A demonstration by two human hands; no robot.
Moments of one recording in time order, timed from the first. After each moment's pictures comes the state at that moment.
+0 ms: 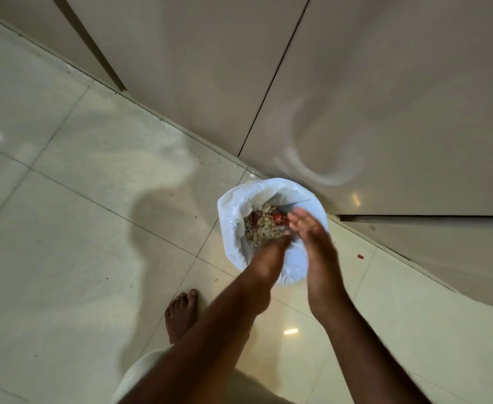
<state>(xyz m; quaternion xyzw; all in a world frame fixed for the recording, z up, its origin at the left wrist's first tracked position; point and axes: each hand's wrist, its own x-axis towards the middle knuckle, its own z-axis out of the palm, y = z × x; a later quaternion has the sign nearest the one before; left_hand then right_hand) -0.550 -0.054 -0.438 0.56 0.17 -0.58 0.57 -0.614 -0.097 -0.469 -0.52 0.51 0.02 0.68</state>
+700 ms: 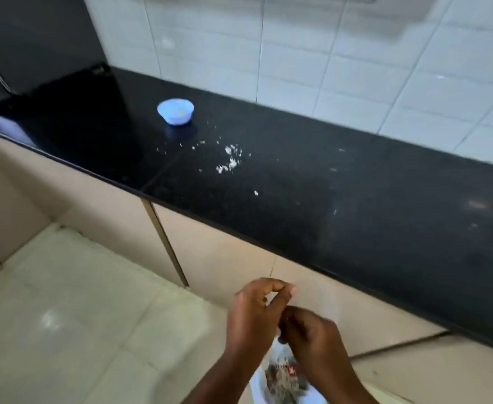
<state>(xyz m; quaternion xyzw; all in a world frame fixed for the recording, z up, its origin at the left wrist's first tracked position) -0.452 0.024 -0.049 0.80 -0.16 -0.18 0.54 -0.552 -0.072 -0.050 -0.85 0.27 -0.04 0.46</state>
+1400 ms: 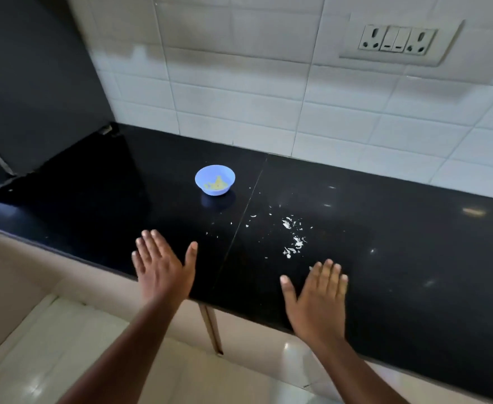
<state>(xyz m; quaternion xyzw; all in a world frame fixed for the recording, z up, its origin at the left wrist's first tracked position) -0.005 0.155 -0.028 0.97 -0.11 -0.01 0.22 -0.217 -0.042 -0.033 -0.90 0.42 0.00 0.09</state>
